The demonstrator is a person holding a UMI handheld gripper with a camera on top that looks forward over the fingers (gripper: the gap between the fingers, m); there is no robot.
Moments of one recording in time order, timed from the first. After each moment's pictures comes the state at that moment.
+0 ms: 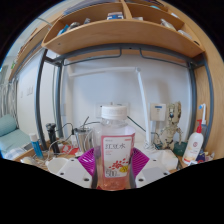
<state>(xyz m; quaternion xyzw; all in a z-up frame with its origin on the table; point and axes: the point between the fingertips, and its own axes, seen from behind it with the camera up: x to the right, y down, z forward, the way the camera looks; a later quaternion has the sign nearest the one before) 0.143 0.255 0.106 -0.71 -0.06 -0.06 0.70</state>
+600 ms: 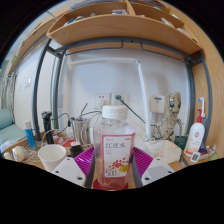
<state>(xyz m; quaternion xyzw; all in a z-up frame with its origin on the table) 0.152 0.267 0.060 -0.70 -0.05 -0.09 0.70</state>
